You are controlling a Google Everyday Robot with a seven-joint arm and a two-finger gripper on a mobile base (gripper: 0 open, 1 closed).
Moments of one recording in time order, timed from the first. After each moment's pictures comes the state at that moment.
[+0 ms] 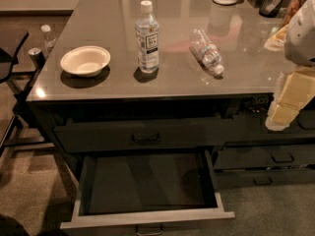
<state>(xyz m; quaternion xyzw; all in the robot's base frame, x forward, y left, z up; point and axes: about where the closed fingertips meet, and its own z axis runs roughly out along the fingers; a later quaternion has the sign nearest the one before) 0.438 -0.217 0.976 -0.60 0.78 -0.03 0.16</state>
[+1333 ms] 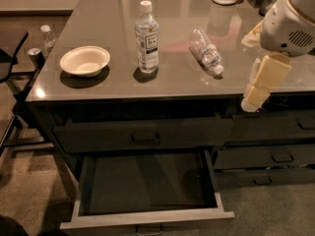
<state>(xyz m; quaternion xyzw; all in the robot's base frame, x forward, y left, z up) 0.486 -0.192 0.965 -0.61 0.77 0.03 0.18</state>
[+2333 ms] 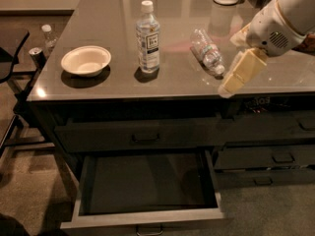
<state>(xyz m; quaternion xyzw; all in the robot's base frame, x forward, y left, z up) 0.534 -0.172 0.950 -0.55 0.78 0.11 0.26</state>
